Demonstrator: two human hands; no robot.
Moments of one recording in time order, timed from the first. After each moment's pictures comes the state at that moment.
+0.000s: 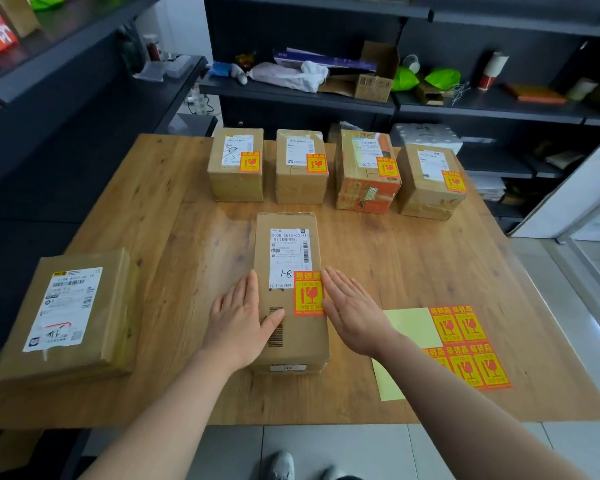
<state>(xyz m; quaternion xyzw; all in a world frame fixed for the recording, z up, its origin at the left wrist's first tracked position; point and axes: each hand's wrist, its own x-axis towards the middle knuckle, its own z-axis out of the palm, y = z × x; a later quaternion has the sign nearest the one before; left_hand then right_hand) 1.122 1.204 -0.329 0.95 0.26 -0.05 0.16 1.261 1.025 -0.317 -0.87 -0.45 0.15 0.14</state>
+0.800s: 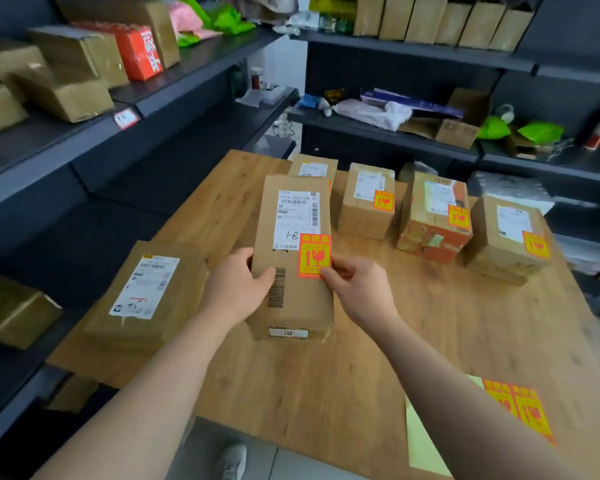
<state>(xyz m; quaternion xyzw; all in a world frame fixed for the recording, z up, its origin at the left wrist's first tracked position) 1.103 1.255 -0.227 0.82 0.41 0.19 0.36 1.257 1.122 -0.238 -0.80 -0.40 0.12 0.44</state>
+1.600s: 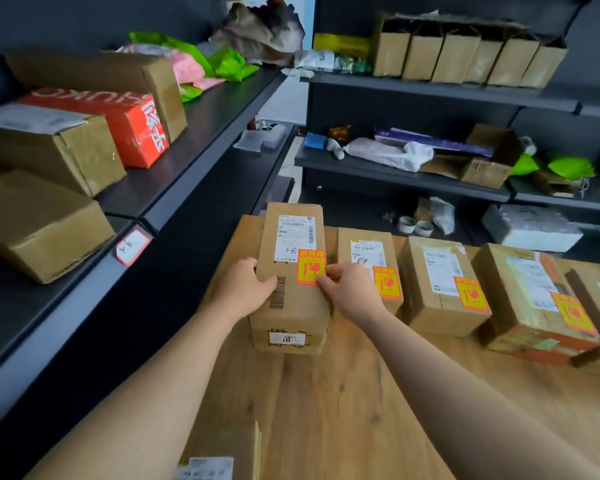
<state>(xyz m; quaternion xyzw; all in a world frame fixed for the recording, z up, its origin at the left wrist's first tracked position) 1.211 1.587 -0.235 0.84 0.39 0.09 0.36 1.345 1.447 -0.247 -0.87 -0.33 0.15 0.34</state>
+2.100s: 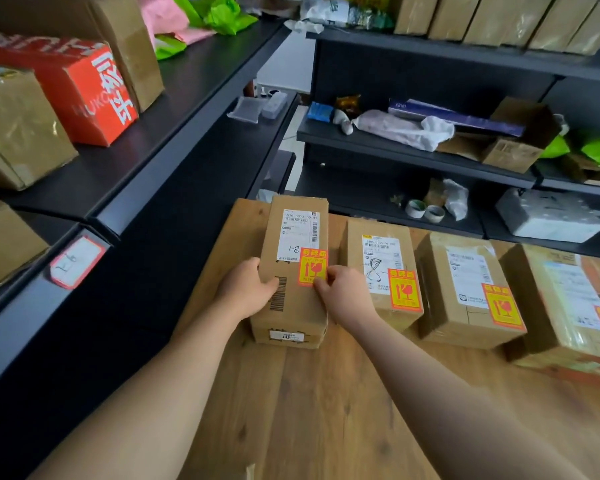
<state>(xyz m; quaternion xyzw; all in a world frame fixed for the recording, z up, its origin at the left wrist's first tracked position) 1.260 1.628 -0.299 0.84 0.39 0.05 0.38 1.378 1.495 -0.296 -0.90 -0.30 0.18 0.28</state>
